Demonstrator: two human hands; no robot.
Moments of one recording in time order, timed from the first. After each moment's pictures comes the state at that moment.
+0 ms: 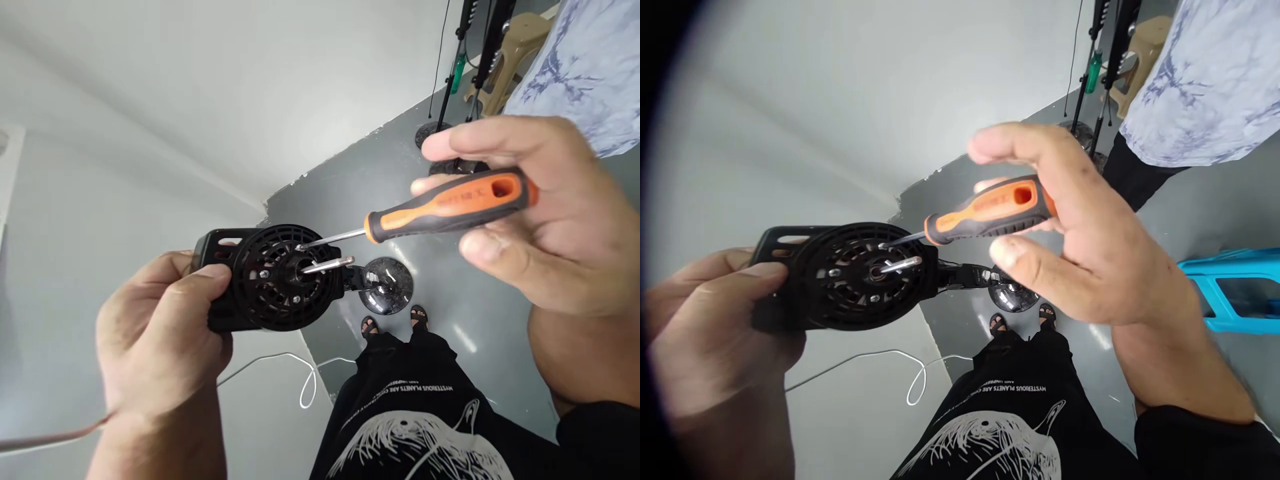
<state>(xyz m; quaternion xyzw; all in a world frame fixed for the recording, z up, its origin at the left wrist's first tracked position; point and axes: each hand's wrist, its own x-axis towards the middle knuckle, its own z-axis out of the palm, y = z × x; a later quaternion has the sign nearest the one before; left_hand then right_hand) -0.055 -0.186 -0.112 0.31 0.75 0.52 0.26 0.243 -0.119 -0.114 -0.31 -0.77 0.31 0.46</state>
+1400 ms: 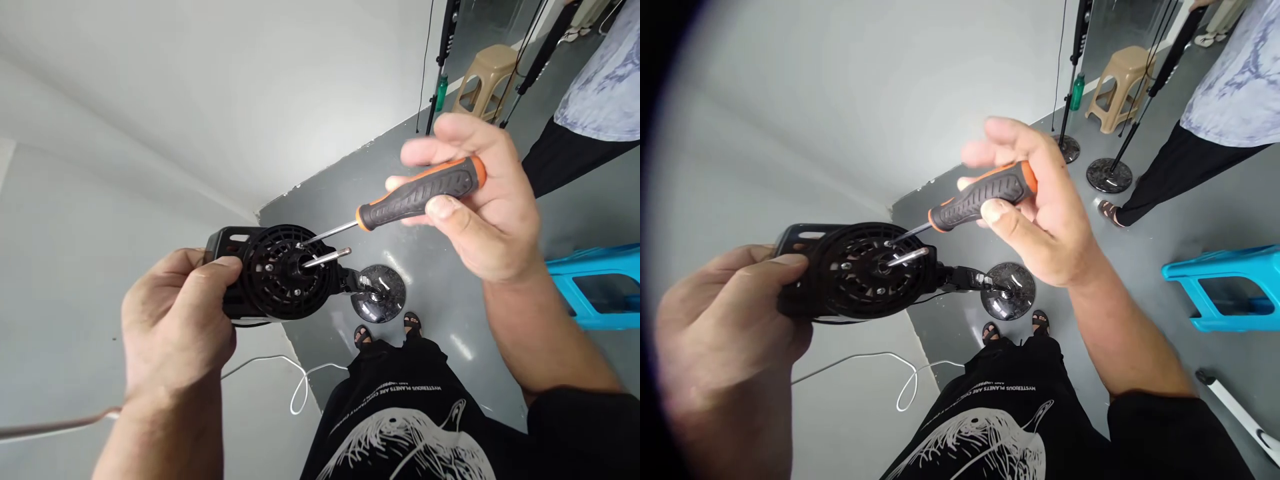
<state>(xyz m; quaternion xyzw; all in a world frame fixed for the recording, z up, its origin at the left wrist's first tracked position) -0.052 -0.183 -0.109 0.33 0.77 0.49 0.23 0.229 -0.114 -0.141 -0.23 -0.70 0.36 0.57</state>
